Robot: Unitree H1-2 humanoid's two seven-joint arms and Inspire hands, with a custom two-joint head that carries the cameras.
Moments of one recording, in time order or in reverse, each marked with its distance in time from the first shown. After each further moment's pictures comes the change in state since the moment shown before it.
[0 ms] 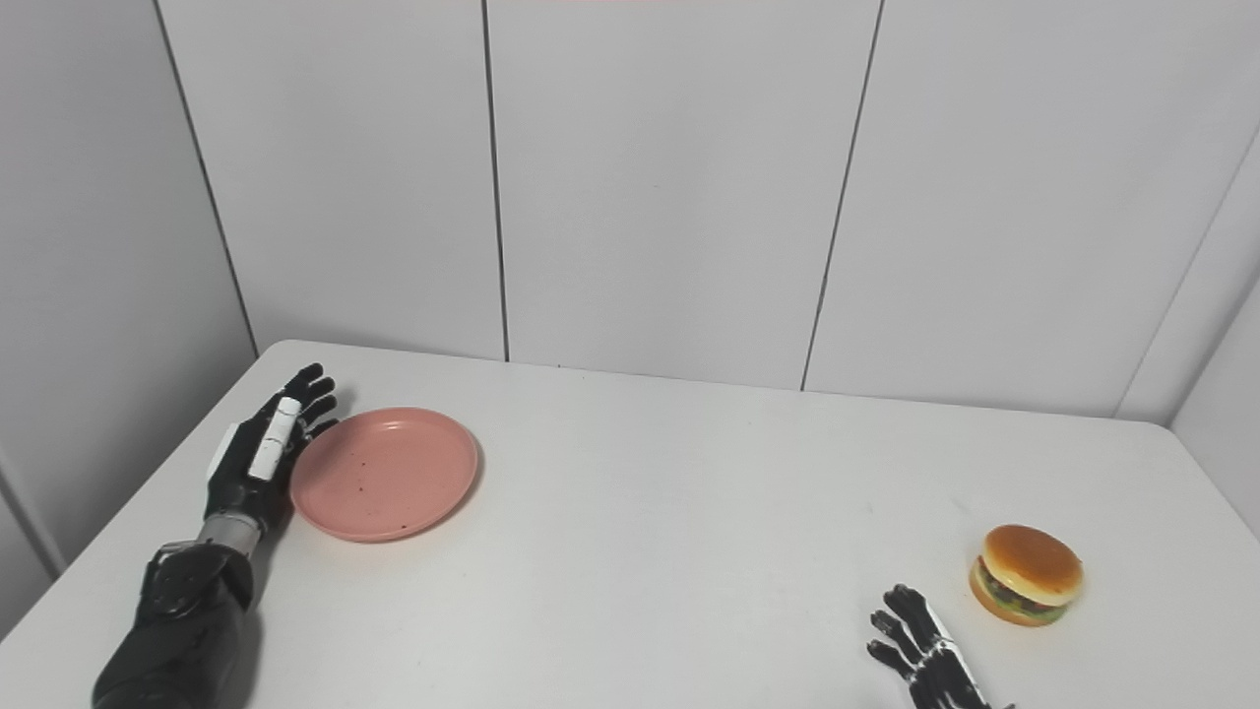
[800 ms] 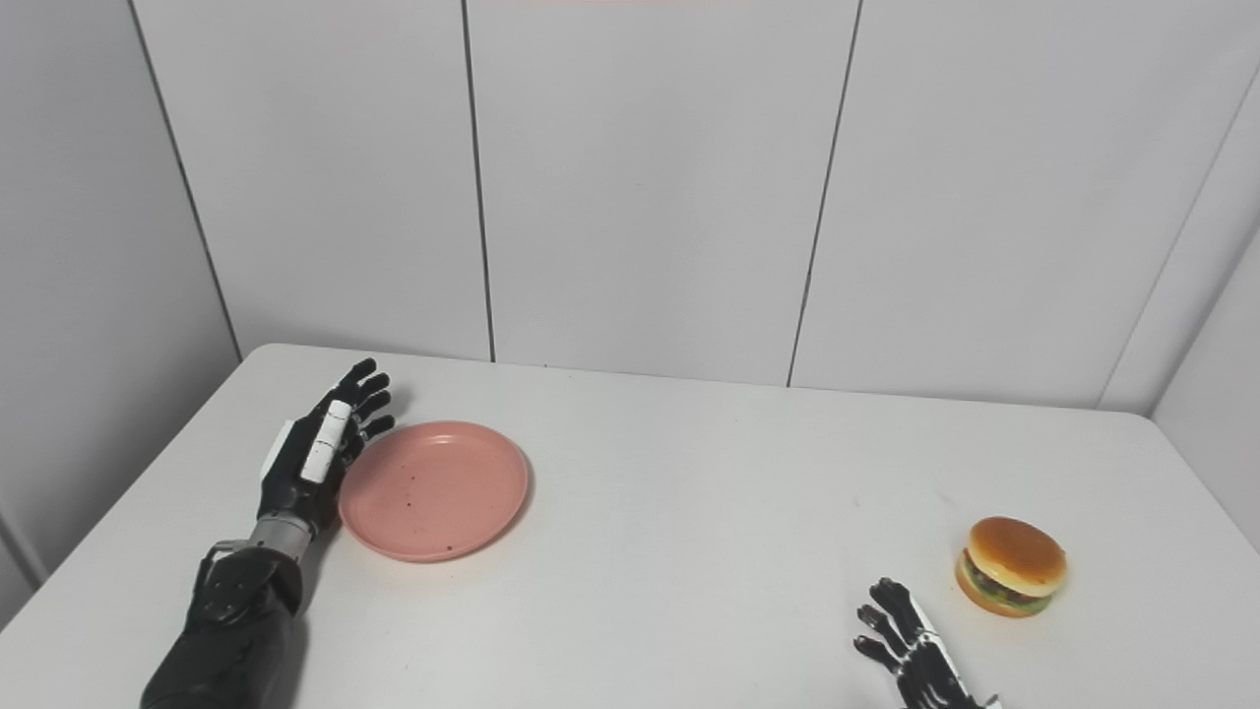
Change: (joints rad) left arm 0.010 -0.092 -0.079 -0.090 0.020 -0.001 0.001; right arm 0.003 -0.003 0.015 -0.011 -0.048 0.000 -0.027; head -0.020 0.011
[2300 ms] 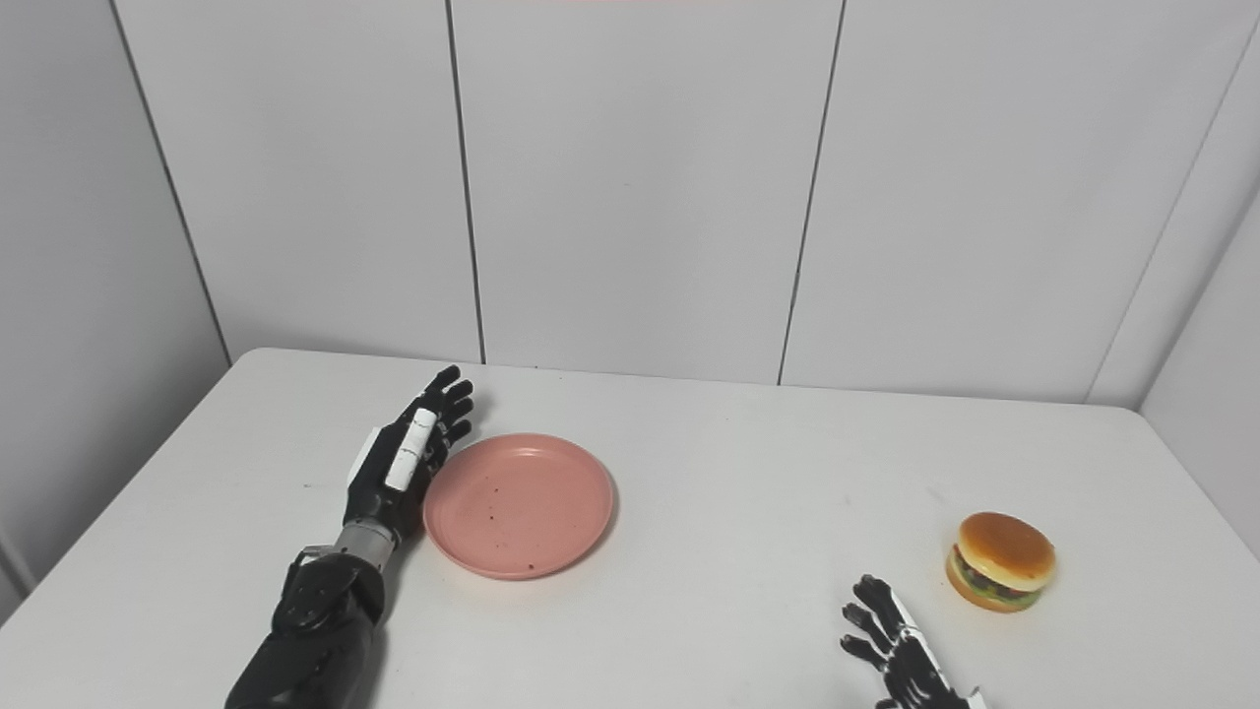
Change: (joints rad) left arm -0.024 -0.144 -0.054 -0.016 0.021 0.040 -0.002; right arm 0.016 -0.016 0.025 -0.047 -0.043 0.049 -0.029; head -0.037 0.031
